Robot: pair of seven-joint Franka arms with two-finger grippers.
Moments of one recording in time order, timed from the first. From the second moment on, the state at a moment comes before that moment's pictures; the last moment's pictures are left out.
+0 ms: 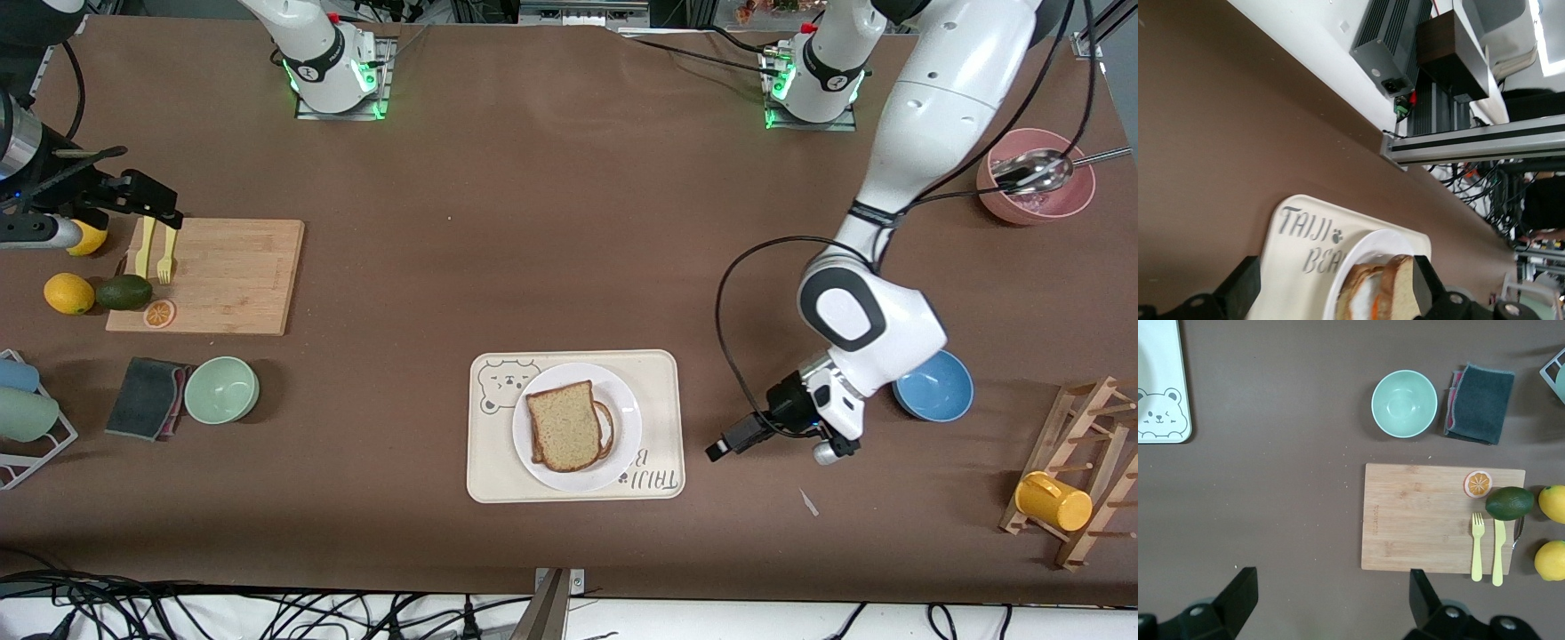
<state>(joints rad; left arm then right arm) -0.06 0.74 -0.21 -1.54 -1.14 2.63 0.38 -0.02 0.00 0.02 -1.67 0.01 1.63 -0.01</state>
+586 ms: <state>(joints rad) -0.04 0.57 0.04 -1.56 -0.55 2.20 0.13 -0.02 0.00 0.02 -1.67 0.01 1.63 -0.01</state>
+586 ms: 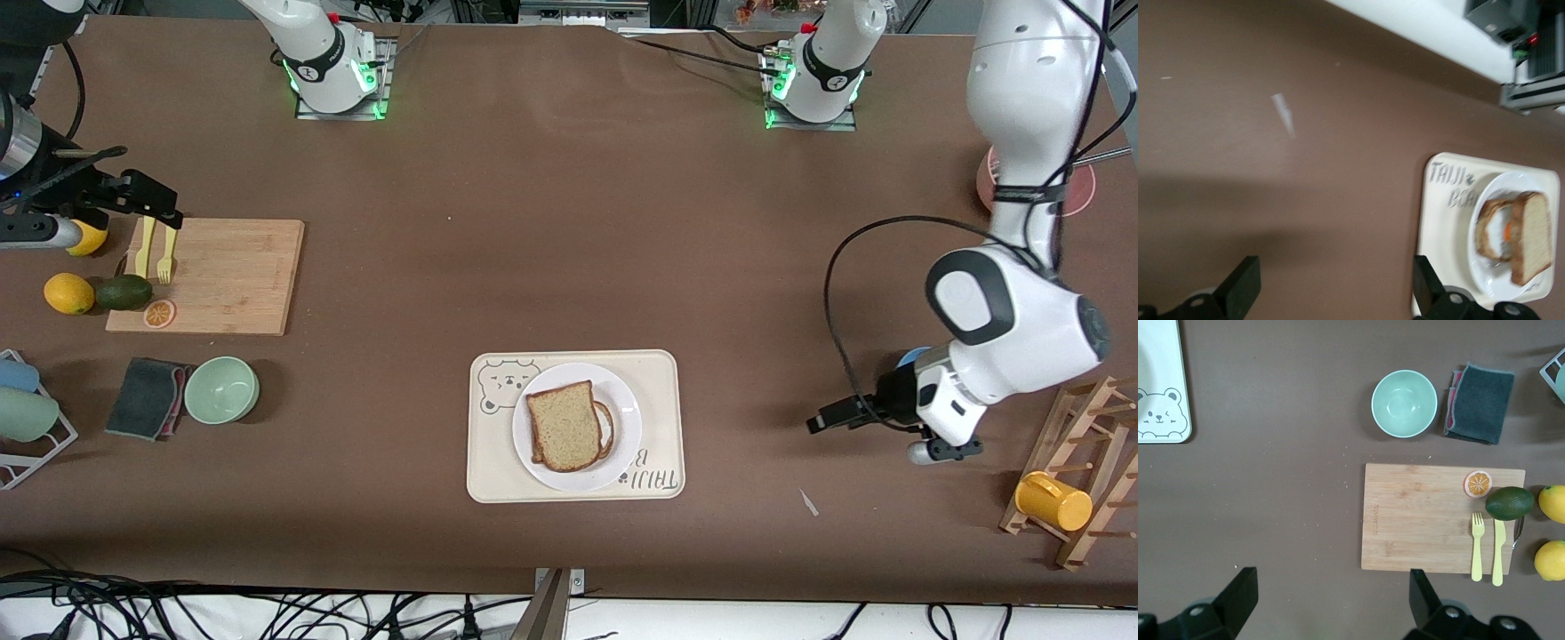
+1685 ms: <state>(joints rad) -0.01 0.07 0.07 -1.57 -0.01 1.65 -0.11 -0.02 0.00 0.02 -1.67 0.01 1.63 -0.01</state>
